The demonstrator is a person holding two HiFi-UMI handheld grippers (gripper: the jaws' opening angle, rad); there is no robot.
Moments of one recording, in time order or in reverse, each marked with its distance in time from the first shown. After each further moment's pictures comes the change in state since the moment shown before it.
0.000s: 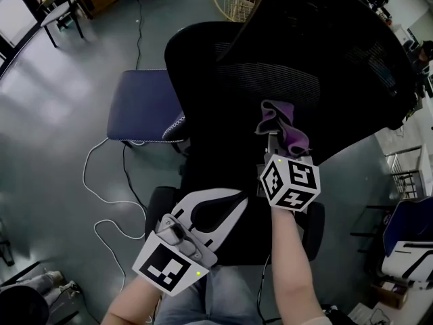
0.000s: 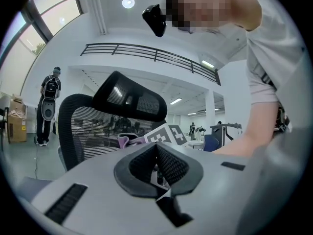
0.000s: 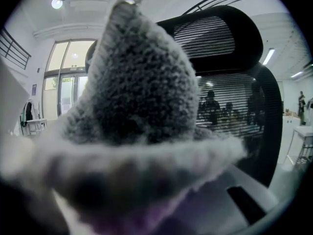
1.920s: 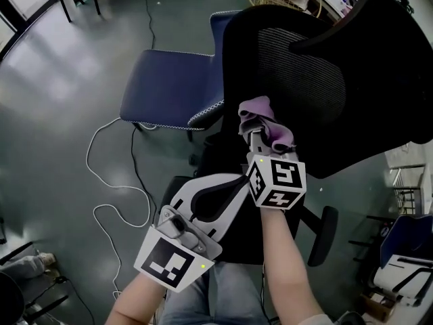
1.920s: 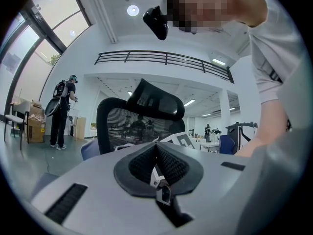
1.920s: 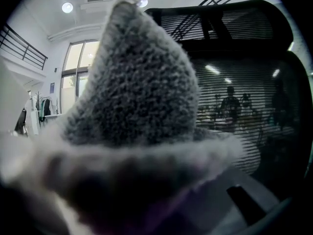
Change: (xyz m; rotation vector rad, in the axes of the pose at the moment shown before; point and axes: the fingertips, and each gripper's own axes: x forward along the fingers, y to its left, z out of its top) left arm -0.053 0.055 -0.023 -0.022 -0.038 0.183; right arm 0.030 0.126 -0.041 -0.068 0.023 0.184
